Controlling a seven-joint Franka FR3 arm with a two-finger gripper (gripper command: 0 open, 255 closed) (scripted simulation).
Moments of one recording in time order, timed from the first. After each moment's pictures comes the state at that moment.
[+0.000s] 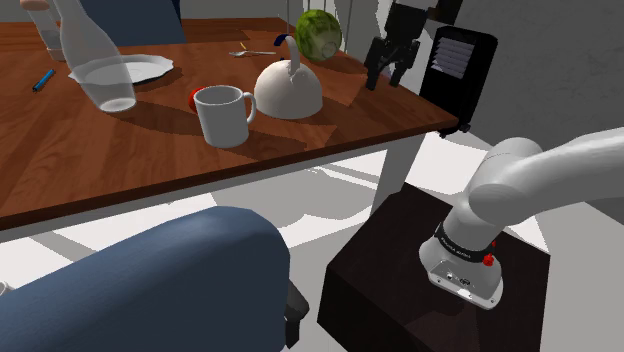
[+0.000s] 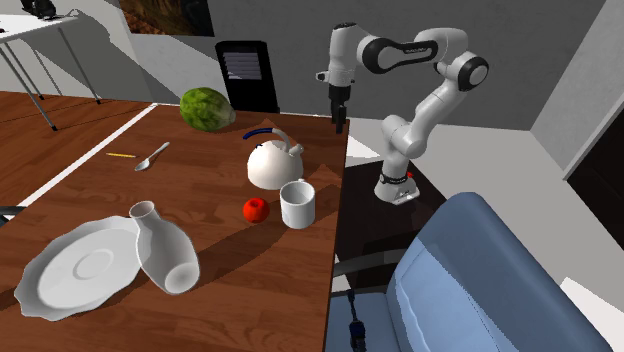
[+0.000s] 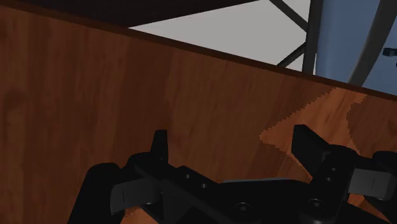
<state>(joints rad) -0.01 -0.82 -0.02 -2.39 0.11 1.64 0.16</state>
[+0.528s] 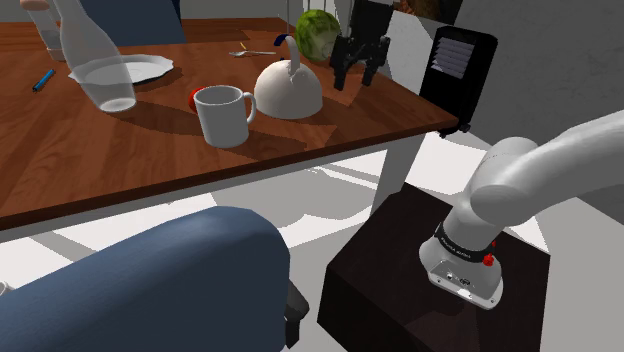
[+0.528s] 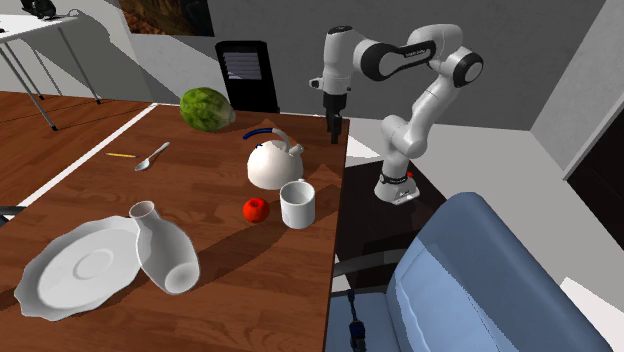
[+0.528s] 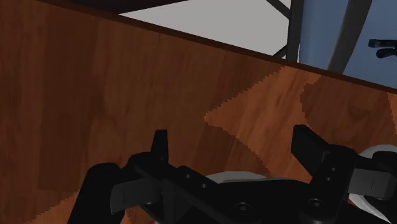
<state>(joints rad) 0.03 -0.67 0.10 -2.27 0.15 1.68 0.28</state>
